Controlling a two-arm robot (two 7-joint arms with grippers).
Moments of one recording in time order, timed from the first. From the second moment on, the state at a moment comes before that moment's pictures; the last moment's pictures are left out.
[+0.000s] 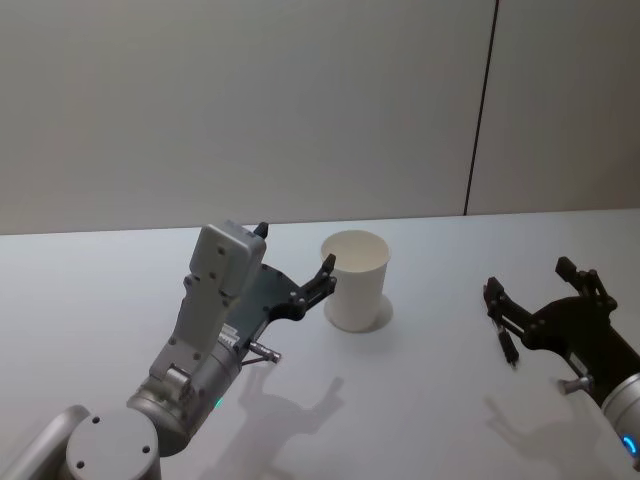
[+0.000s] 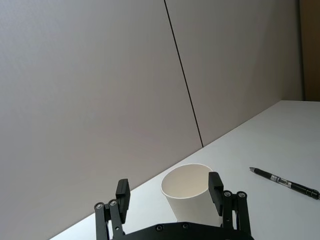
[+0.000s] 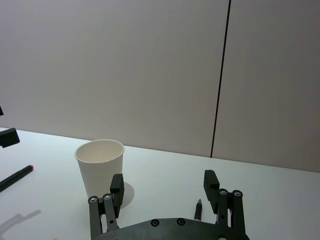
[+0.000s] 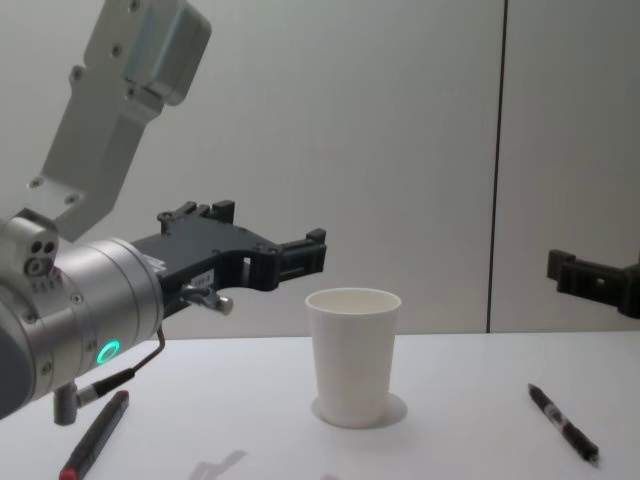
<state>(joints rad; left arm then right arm) -0.24 0.38 0.45 -1.63 -0.20 0.01 -0.01 -0.01 0.34 -0.23 -1.77 0.29 0.03 0.07</state>
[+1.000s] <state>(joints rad) -0.24 0.38 0.45 -1.63 -0.20 0.01 -0.01 -0.01 0.34 -0.23 -1.77 0.29 0.03 0.07</state>
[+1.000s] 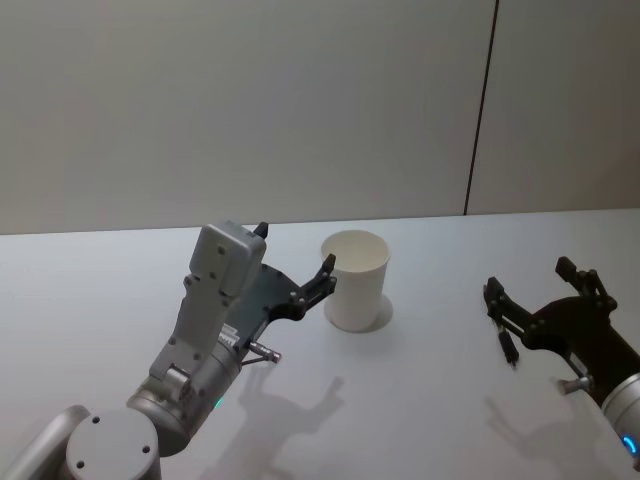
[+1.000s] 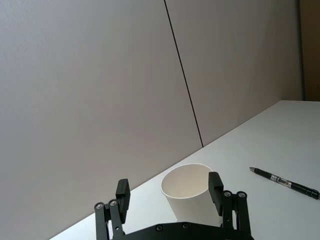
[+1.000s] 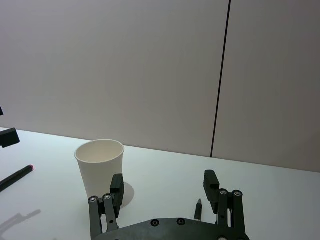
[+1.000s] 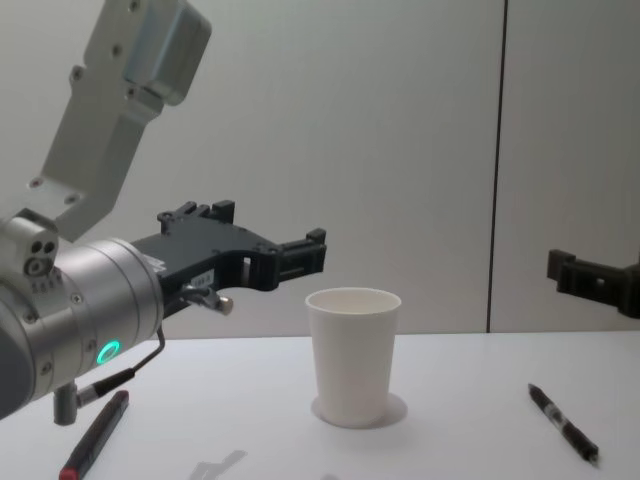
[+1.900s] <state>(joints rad) -0.24 0.38 0.45 -1.63 -0.20 0.01 -0.01 -0.01 0.34 -0.23 -1.77 0.29 0.03 0.07</state>
